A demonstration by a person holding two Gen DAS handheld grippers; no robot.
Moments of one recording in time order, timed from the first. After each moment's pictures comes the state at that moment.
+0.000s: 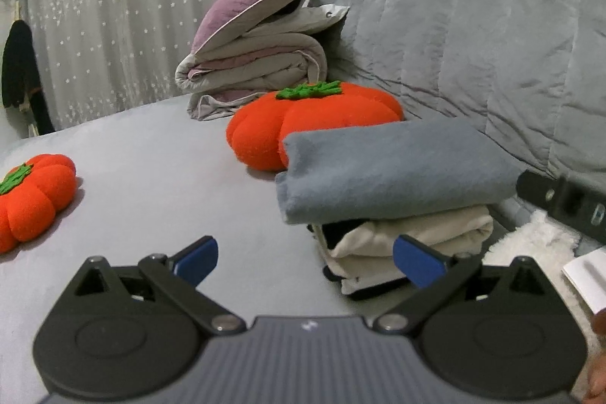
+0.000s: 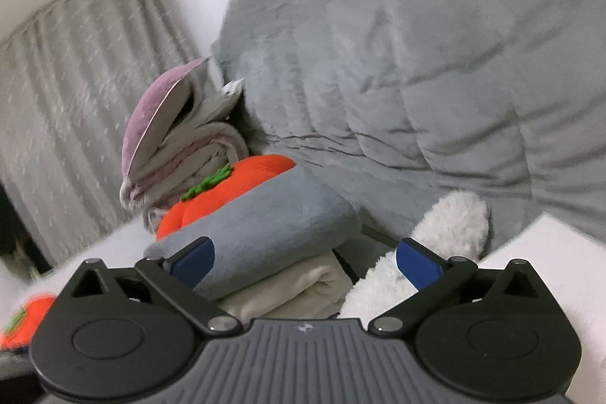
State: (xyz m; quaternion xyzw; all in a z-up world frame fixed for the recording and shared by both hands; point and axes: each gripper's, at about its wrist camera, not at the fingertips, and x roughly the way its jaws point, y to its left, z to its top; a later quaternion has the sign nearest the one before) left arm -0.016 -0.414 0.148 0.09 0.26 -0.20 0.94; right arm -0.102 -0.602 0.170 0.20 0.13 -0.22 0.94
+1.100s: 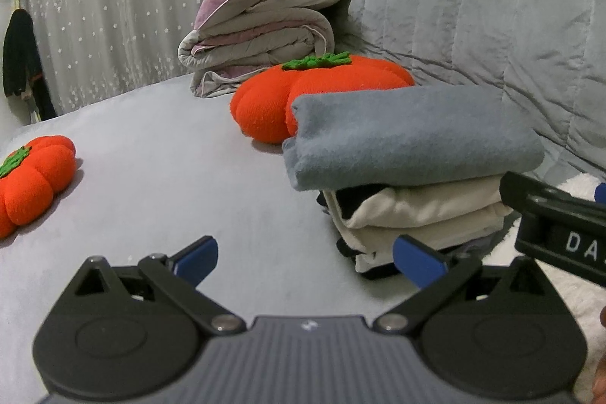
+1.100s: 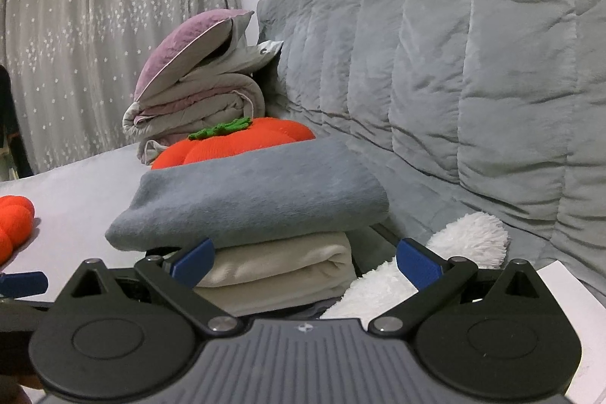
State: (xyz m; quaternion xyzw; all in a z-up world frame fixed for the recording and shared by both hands) left arm 0.000 -0.413 0.117 0.10 0.29 -0.19 0.93; right arm -0.070 -0.574 0.156 0.09 0.19 -0.21 0.95
